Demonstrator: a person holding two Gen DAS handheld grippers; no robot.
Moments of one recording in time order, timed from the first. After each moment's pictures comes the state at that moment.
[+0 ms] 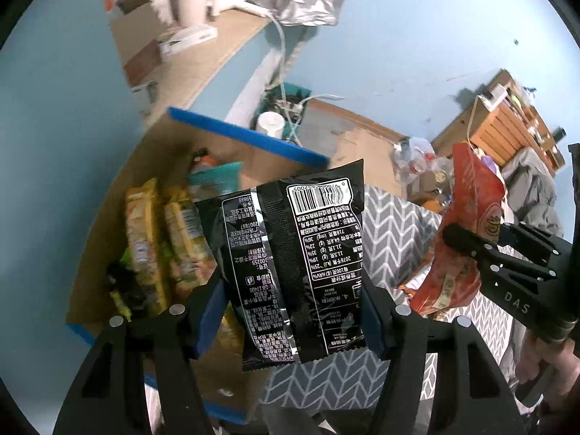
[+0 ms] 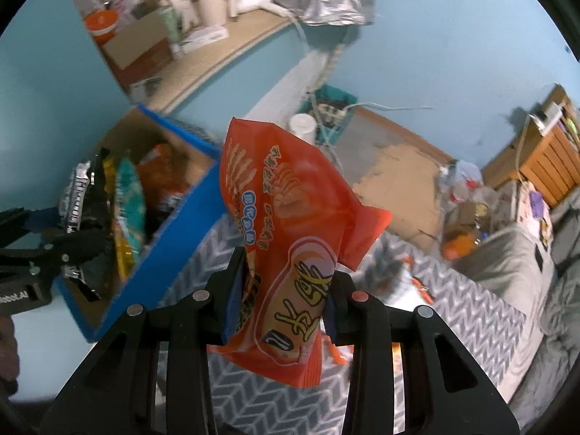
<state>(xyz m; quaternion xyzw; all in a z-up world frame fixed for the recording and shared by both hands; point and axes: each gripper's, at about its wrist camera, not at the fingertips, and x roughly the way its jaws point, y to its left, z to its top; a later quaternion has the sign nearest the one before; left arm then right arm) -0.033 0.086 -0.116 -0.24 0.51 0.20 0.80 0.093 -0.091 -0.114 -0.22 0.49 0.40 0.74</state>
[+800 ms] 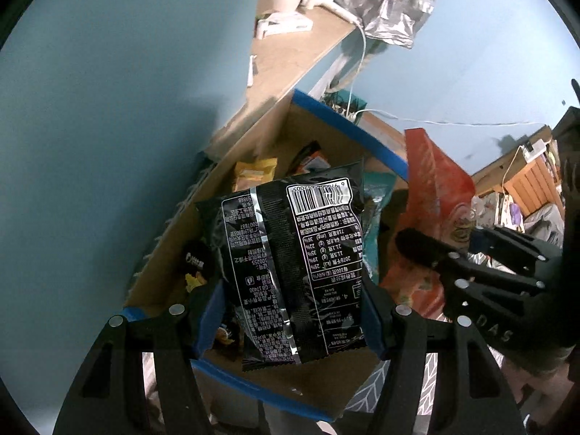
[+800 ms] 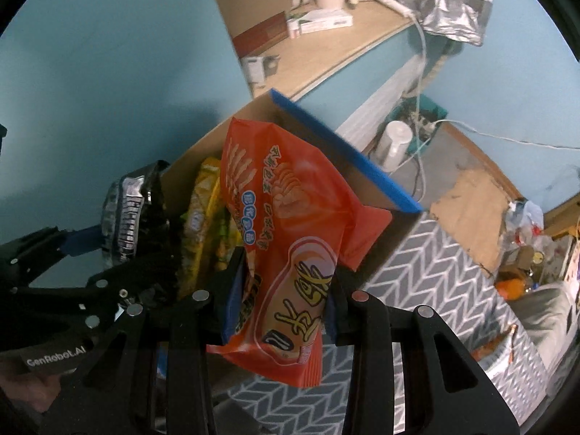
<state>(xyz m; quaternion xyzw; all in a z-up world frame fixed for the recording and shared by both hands) -0.103 0.167 -0.133 -0.31 0.50 0.27 0.76 0.021 0.047 -0.138 -0.25 0.51 0.50 0.65</state>
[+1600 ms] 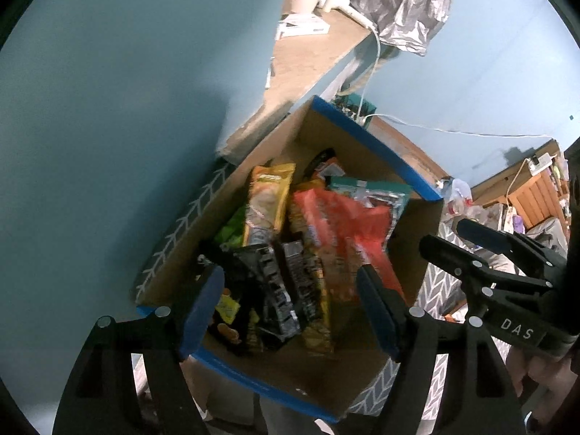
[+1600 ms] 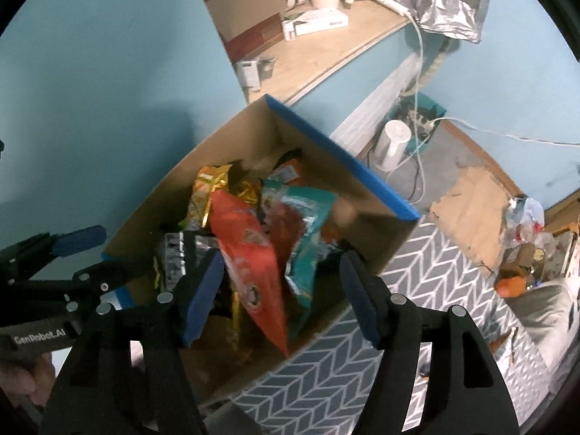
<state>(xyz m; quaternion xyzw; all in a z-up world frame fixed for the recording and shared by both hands) -0.106 0.176 -0.127 -0.32 0.50 0.29 0.75 0.035 0.039 -0.127 -0.24 0.51 0.49 0.66</state>
